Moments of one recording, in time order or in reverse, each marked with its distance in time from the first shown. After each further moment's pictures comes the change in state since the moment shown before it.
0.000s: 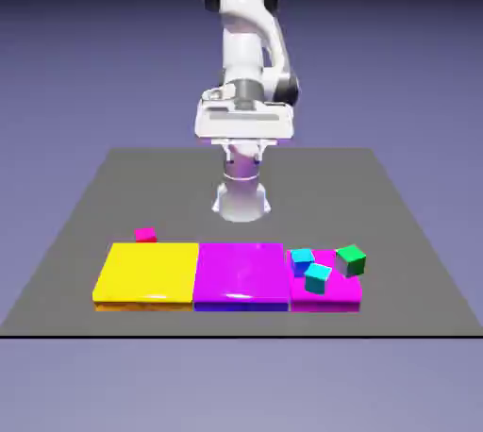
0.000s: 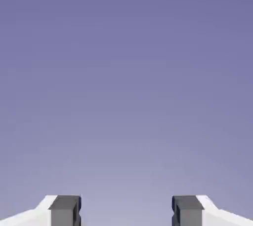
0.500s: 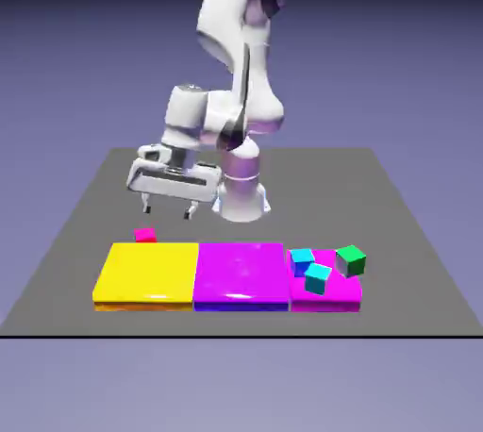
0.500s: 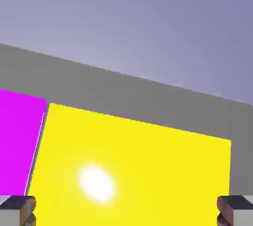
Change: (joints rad) arm -0.544 0.322 0.065 0.007 -0.294 -0.219 -0.363
